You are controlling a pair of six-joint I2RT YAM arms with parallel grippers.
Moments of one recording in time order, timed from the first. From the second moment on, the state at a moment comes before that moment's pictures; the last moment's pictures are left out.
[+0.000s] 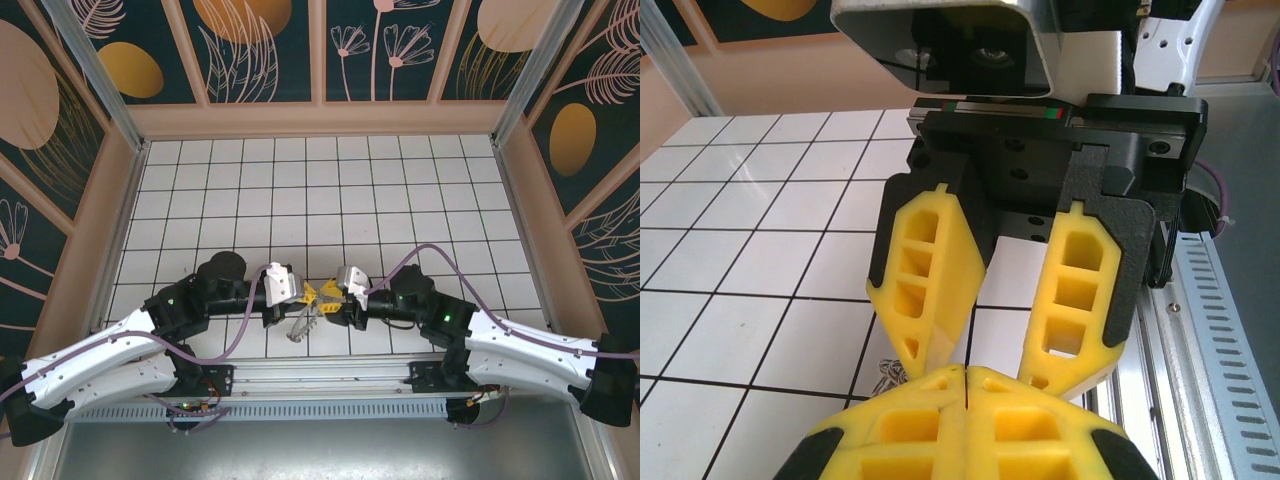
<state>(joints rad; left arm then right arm) -1.01 0.81 0.71 -0.27 0.36 0.24 1.10 0.81 0.48 0.10 -0.30 -0.06</state>
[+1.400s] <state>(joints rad) -1.01 0.81 0.68 -0.24 0.31 0.25 1.20 0.68 0.39 0.12 -0.24 0.06</state>
